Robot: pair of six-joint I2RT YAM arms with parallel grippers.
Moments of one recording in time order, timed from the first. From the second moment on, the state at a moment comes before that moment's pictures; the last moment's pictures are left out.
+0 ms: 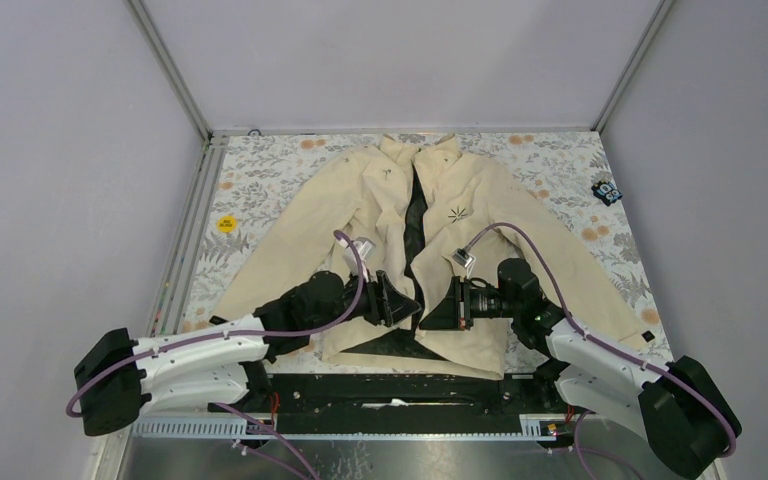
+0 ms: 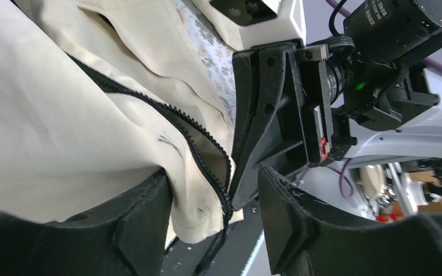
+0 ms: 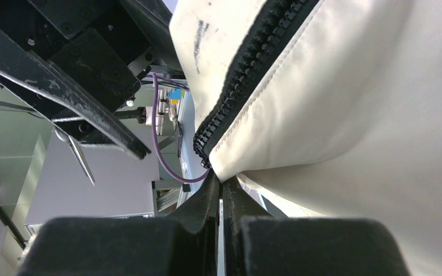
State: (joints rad) left arm -1.06 0.98 0.49 0.24 0.02 -0.80; right arm 0.60 0.96 0.26 0.35 -0.85 1.02
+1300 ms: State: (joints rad) left arm -0.94 0.98 0.37 0.38 0.31 -1.16; right arm 0.60 0.95 0.27 0.35 -0.85 1.02
